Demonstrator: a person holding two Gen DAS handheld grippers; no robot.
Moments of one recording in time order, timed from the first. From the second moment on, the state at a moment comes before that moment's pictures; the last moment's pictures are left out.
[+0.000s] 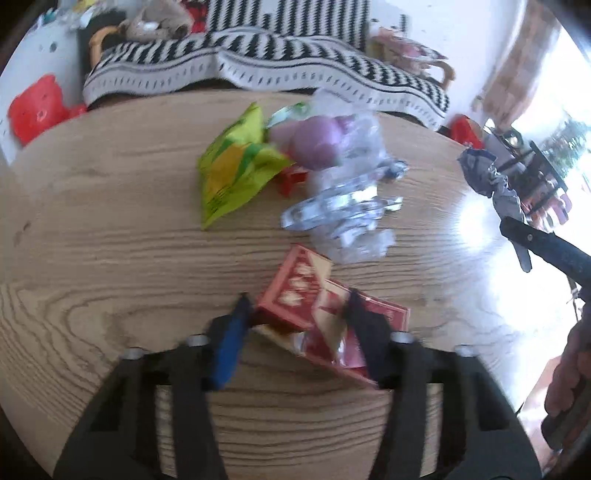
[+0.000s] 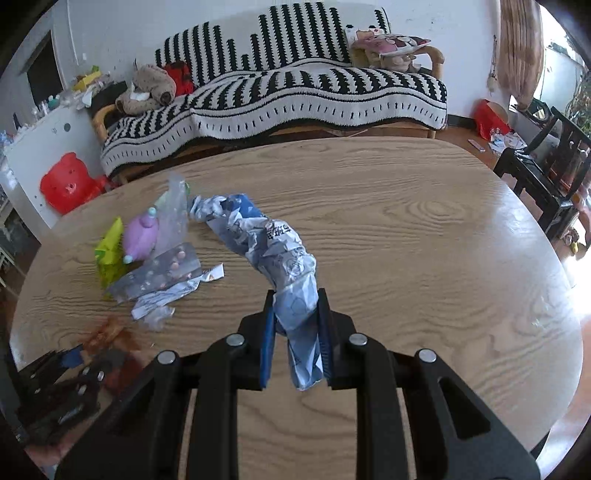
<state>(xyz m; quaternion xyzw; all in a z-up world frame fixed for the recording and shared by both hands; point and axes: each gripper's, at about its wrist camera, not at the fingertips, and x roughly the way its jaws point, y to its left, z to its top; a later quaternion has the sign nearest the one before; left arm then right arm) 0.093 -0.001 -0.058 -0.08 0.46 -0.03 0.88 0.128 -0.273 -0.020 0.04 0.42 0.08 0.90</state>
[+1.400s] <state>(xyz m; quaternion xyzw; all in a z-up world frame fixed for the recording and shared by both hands) -0.021 -0.400 -0.016 0.08 0.37 -0.42 0.83 -0.142 -0.666 -0.048 0.26 0.38 -0.20 0.86</state>
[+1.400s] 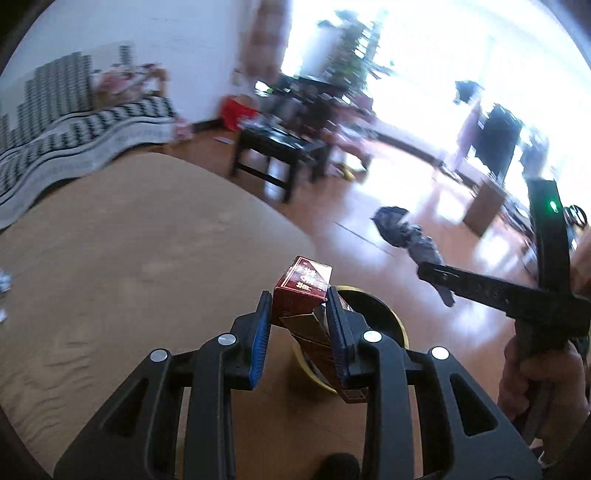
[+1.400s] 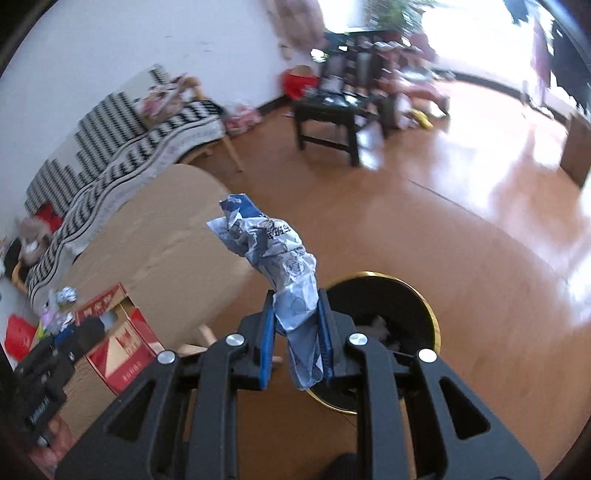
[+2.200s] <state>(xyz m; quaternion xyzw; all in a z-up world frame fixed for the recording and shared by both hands) -0.021 -0.525 -0.121 0.15 0.44 -0.45 0.77 -0.169 -0.728 -0.099 0.31 0.43 -0.23 0.82</state>
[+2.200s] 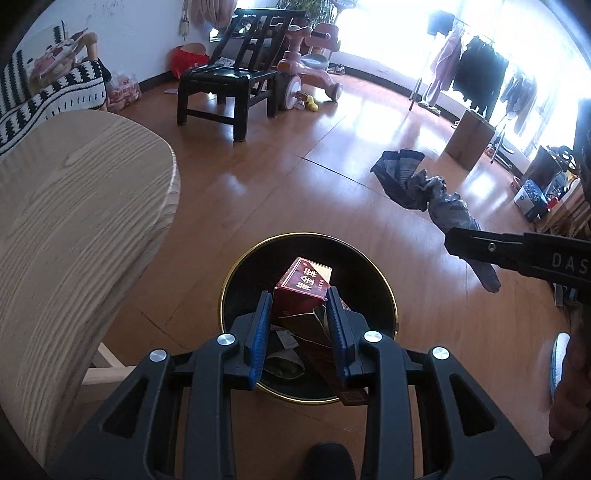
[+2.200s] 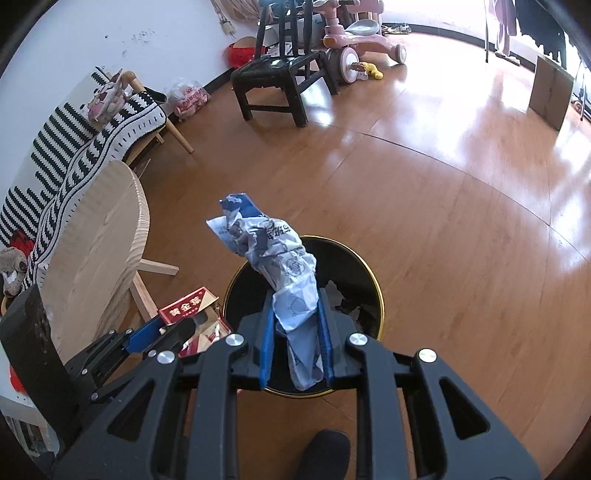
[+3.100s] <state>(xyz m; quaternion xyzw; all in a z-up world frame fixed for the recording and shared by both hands) -0.017 -0.441 -0.052 0.15 0.39 -0.44 0.79 -0.114 -0.656 -0.057 0.24 0.40 -0.20 0.86</state>
